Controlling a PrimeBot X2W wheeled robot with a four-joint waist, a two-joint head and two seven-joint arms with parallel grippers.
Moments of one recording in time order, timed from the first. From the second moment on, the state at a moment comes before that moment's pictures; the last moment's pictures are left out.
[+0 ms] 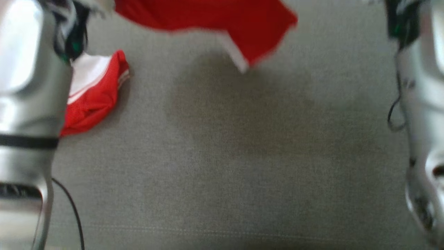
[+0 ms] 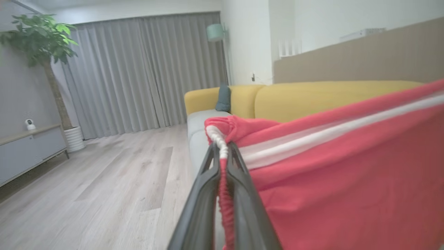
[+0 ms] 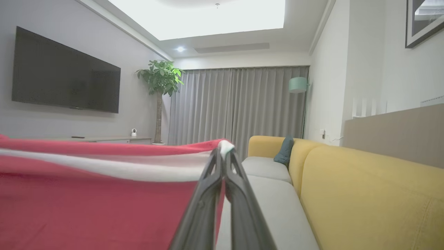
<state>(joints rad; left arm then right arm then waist) -1.06 0.27 -0.43 0.59 -0.38 -0.06 -0.15 -1.03 -0.14 0.13 0.57 0.13 0.12 -0.23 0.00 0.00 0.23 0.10</state>
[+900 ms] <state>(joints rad) -0.55 0.02 -0.24 0.66 -0.40 -0.13 -0.26 -0.60 -0.10 0.06 0.52 0.21 0.13 -0.26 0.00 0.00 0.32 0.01</state>
